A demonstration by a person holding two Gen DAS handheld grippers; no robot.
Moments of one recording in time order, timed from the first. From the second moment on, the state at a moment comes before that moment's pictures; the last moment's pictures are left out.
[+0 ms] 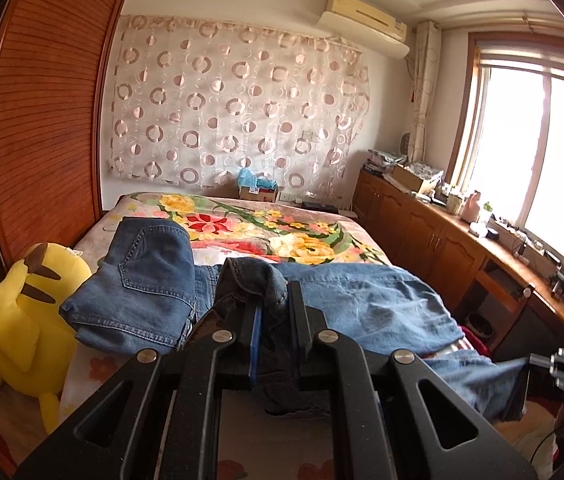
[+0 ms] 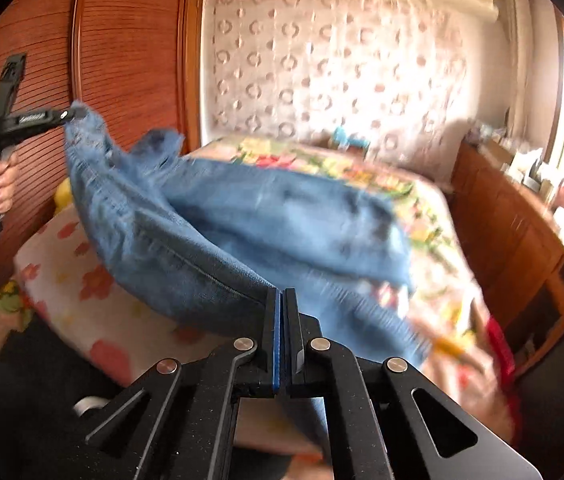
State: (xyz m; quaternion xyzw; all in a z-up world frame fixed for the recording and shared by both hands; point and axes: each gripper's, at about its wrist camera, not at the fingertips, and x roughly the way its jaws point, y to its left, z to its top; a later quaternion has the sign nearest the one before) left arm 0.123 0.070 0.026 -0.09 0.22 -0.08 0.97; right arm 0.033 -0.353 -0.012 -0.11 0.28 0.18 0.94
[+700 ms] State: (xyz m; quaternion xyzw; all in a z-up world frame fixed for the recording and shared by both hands) left arm 0.189 0.081 -0.004 -0.09 0.25 -0.05 0.96; right arm 0.156 -0.294 -0.057 -0.16 0.27 0.15 0.94
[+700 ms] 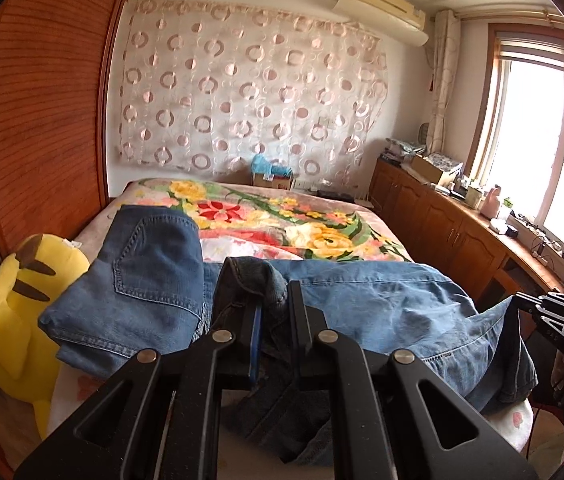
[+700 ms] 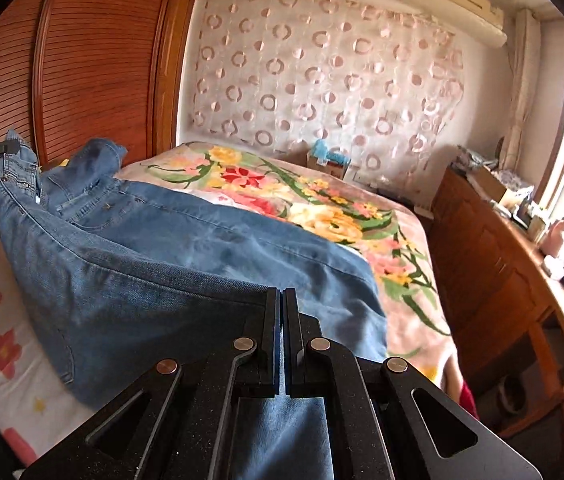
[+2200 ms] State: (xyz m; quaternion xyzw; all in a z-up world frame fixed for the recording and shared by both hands) left arm 0.327 0.101 -0.030 -0.07 0.27 -0.02 0.96; right arm 0.360 -0.233 -0.087 -0.23 0.28 0.11 0.93
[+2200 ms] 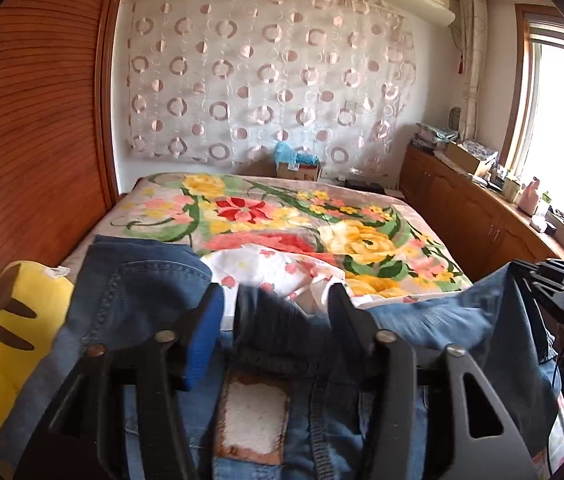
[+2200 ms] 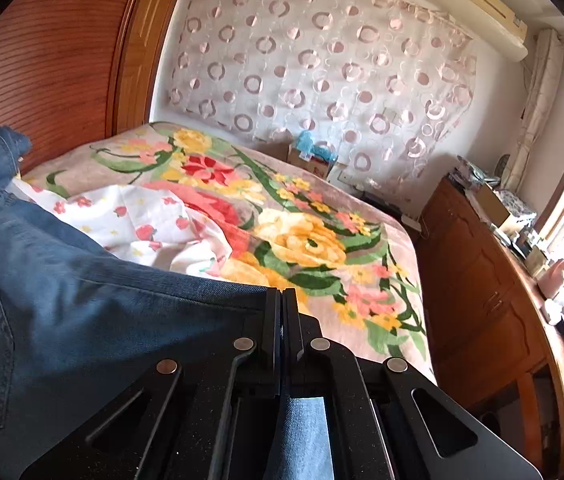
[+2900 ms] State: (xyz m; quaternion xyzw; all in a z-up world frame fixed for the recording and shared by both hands) left arm 0.274 0.021 -0.076 0.02 0.33 -0.12 0.94; right arm 0.278 -0.312 -0.063 -0.12 0.34 0.15 0.92
